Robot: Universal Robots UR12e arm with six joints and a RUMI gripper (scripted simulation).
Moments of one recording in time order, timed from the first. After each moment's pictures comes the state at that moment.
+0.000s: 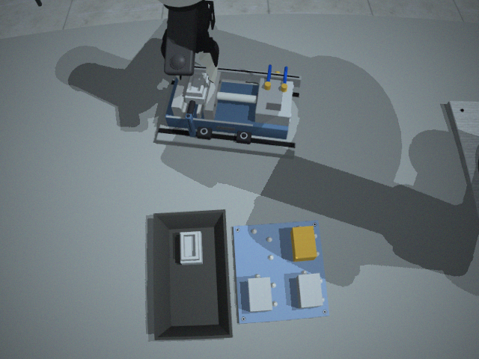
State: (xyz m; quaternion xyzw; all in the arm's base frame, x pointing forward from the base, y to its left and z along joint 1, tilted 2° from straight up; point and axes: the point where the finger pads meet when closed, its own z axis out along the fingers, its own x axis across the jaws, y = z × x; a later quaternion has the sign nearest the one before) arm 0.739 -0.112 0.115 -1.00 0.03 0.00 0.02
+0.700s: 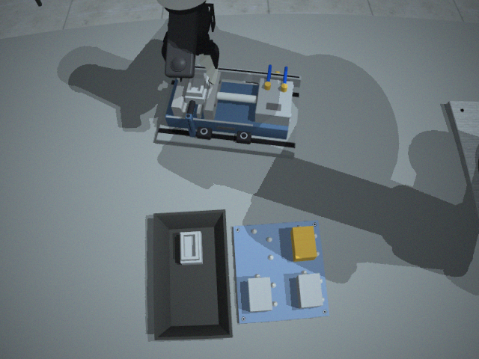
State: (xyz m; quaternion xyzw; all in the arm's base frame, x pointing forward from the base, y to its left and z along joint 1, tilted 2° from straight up) arm 0.739 -0.112 0.109 -1.00 0.03 0.00 0.02
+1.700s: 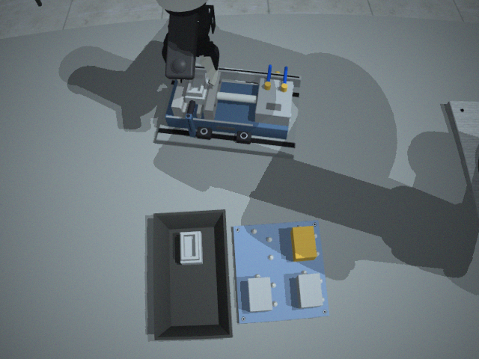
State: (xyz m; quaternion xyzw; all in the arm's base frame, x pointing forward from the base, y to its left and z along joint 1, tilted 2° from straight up) arm 0.739 -0.112 0.105 -1.00 0.03 0.00 0.02
